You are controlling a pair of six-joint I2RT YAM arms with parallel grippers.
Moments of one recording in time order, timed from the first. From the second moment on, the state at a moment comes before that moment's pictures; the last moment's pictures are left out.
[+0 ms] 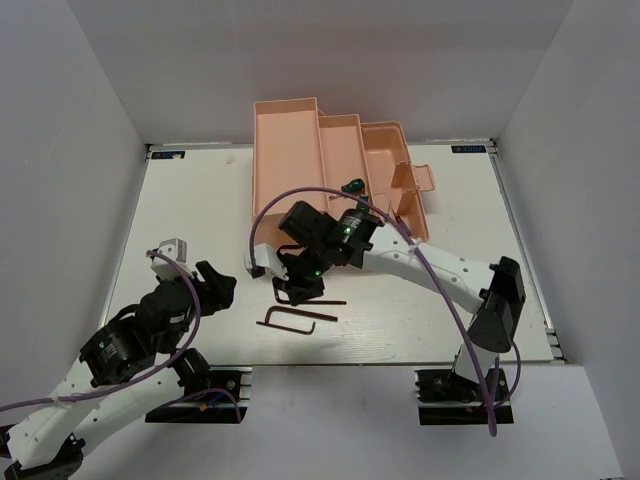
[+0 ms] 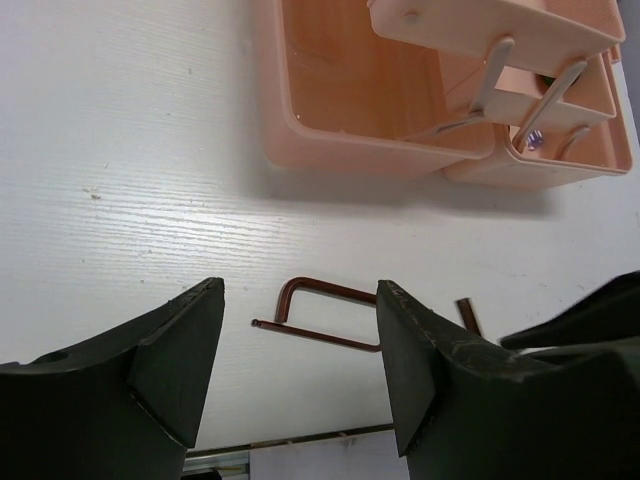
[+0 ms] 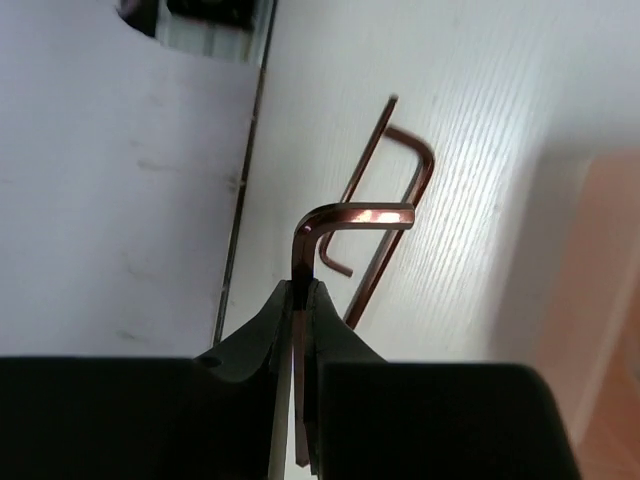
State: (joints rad) left arm -0.88 0.39 0.82 -0.92 -0.59 -0.75; right arm 1.12 1.71 1.65 -0.98 -0.49 -0.54
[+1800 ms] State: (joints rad) left arm -0.88 1.13 0.79 -0.69 -0.35 -0.96; right arm 0.79 1.76 1.89 -0.54 0.08 -0.27
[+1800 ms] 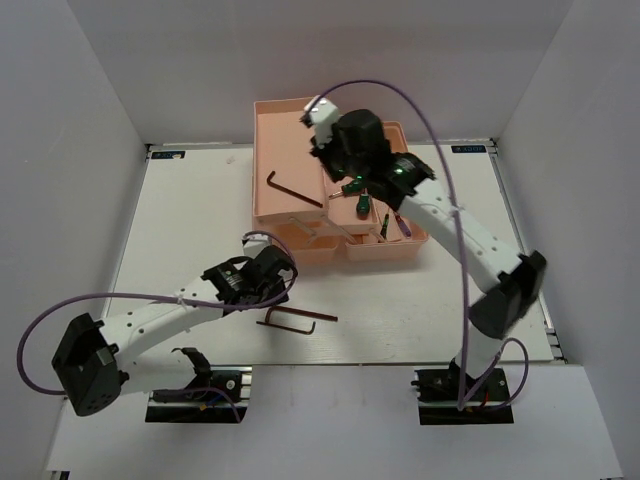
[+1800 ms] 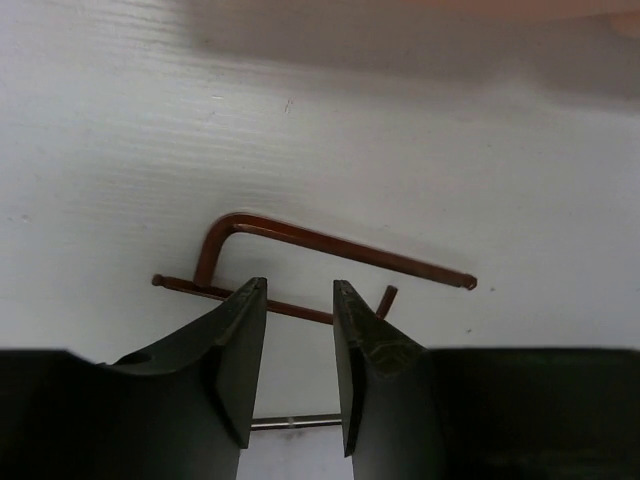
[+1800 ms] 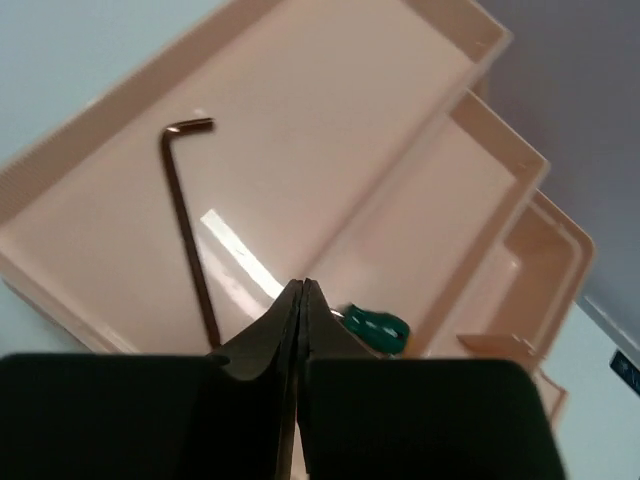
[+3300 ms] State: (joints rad) left arm -0.88 1.55 0.84 -0.56 -0.22 -1.38; right arm 0.31 1.06 0.80 -0.52 -0.48 -0.11
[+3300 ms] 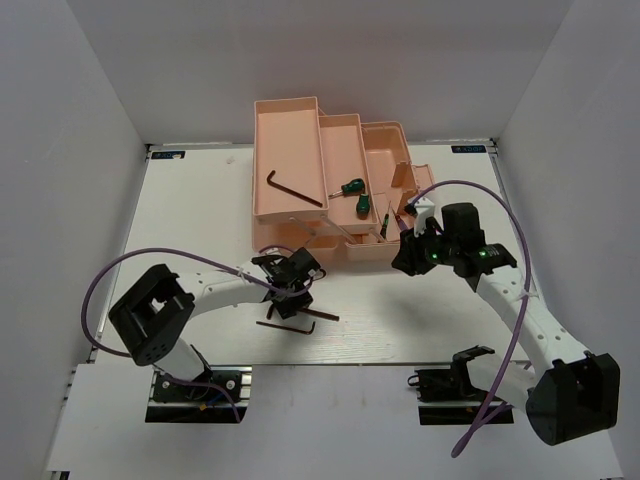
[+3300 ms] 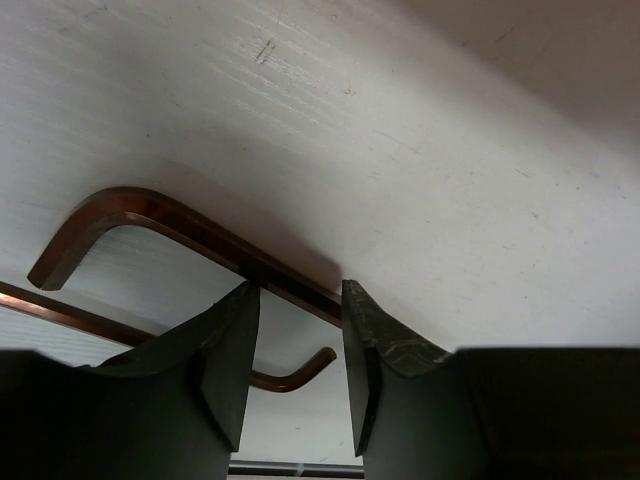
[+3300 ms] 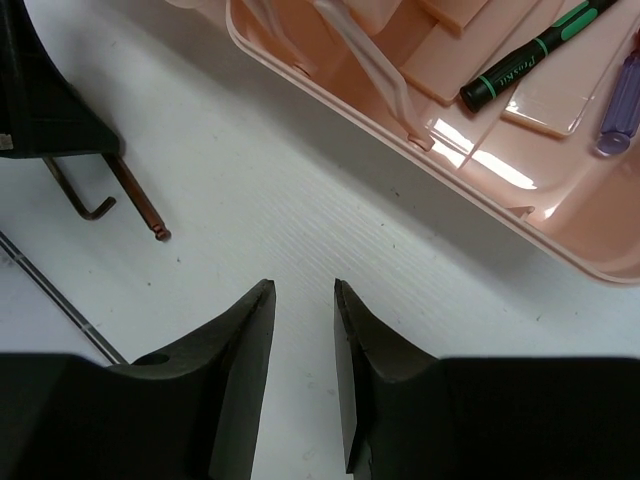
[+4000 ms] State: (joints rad) left arm -0.92 1.48 0.76 -0.57 -0.23 -1.33; right arm 0.29 1.05 0.80 -0.51 -0.54 -0.10
